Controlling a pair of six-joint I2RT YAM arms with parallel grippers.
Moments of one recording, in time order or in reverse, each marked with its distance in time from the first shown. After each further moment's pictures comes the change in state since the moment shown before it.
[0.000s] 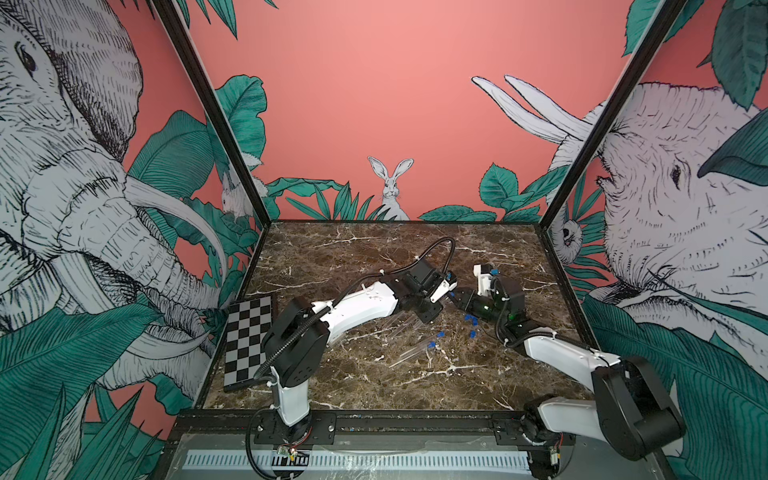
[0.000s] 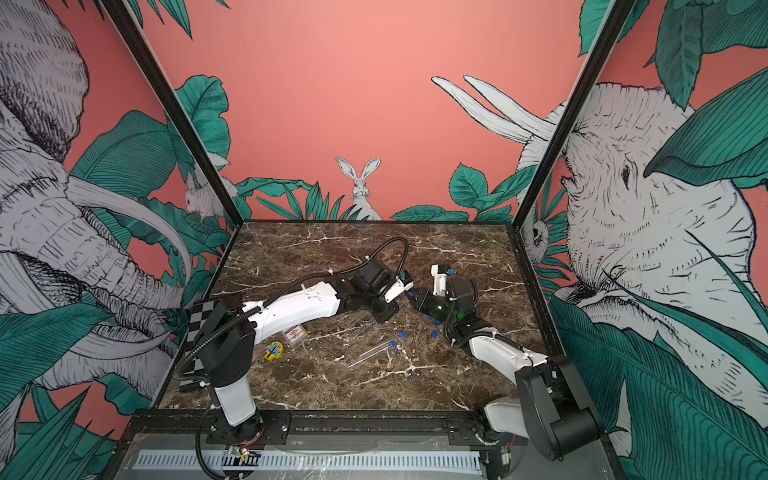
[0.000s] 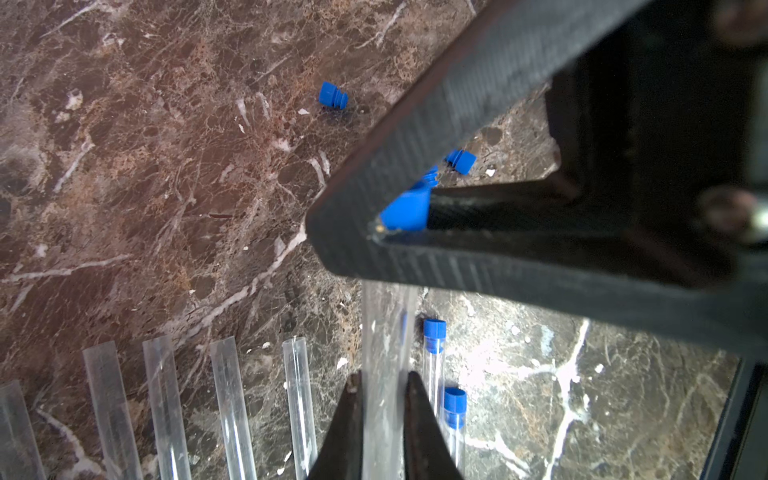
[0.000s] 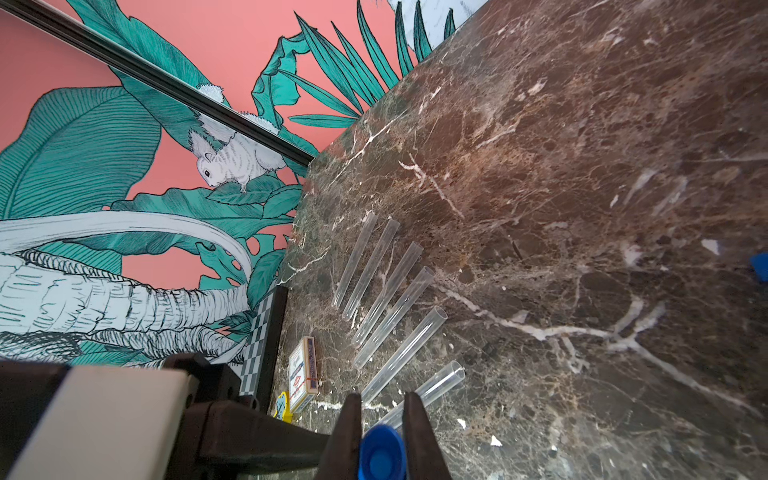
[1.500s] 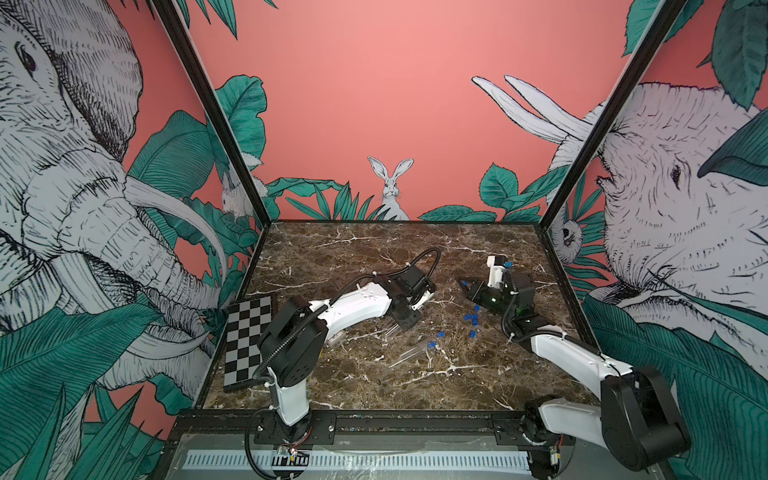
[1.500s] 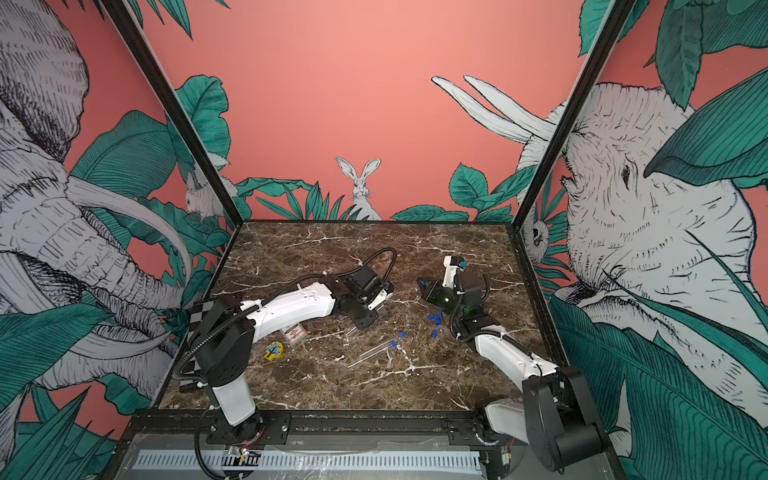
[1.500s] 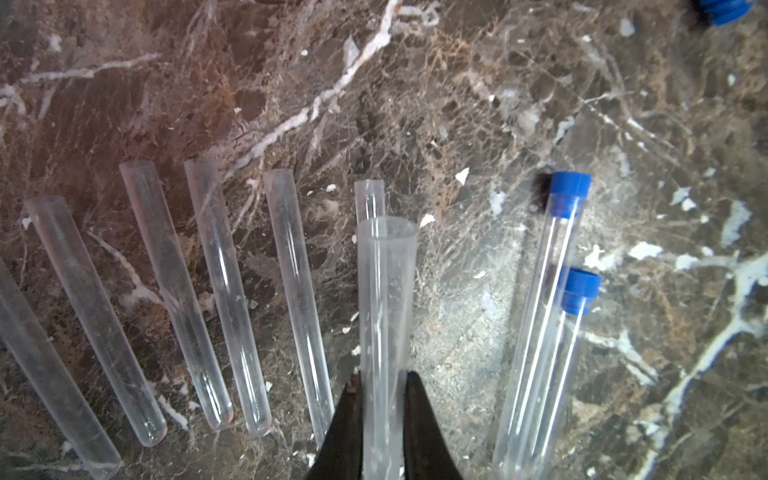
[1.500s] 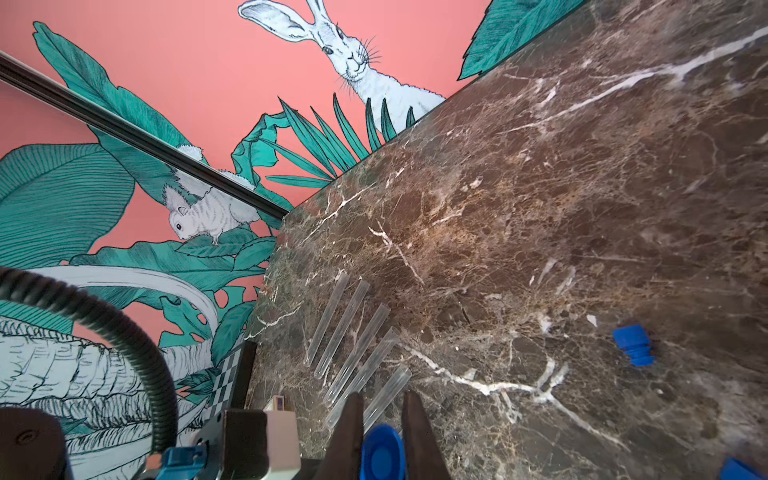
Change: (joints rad) left arm 0.034 -0.019 -0.073 -0.175 -0.155 0.022; right arm -0.052 -0.051 0.053 -0.082 0.114 -0.053
